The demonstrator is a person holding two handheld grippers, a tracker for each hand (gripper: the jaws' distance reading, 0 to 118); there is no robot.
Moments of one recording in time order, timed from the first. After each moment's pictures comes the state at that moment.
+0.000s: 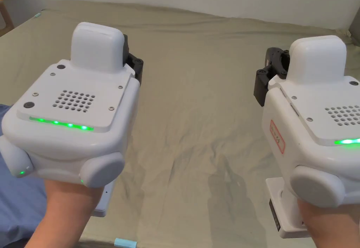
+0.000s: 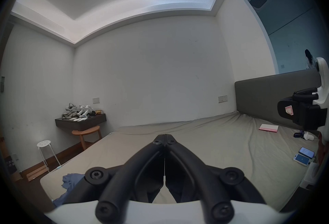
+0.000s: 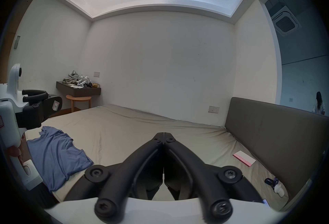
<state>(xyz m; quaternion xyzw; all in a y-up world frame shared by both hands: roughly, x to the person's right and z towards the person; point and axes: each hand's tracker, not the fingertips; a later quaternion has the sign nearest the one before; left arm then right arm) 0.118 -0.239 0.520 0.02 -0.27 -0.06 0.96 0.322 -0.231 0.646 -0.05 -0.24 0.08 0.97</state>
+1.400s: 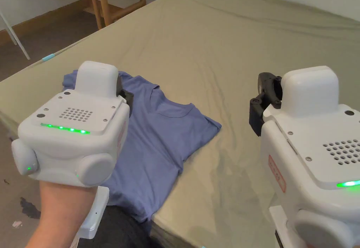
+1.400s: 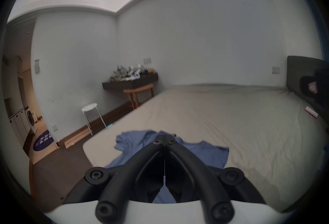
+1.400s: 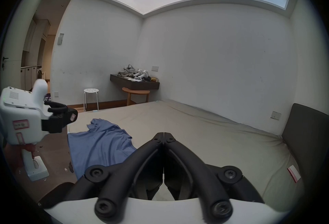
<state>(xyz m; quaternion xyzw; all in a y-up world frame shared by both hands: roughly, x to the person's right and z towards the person) -0.057 -0.318 0.422 -0.17 -0.06 -0.07 0.98 0.179 -0.269 0.522 -0.09 0.01 0.10 0.99</state>
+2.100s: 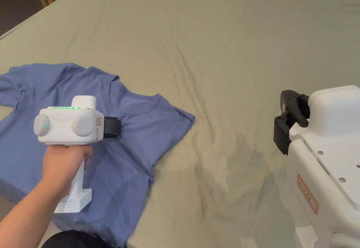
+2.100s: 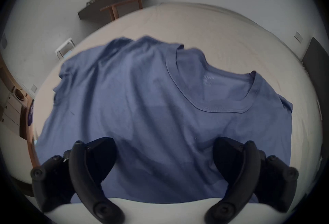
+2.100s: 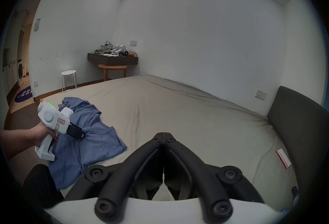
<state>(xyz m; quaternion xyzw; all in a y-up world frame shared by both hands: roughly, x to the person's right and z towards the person) -0.042 -0.517 0.201 -0.49 -0.07 -0.05 0.87 0.255 -0.322 0.470 -0.19 -0.08 0.09 0.97</state>
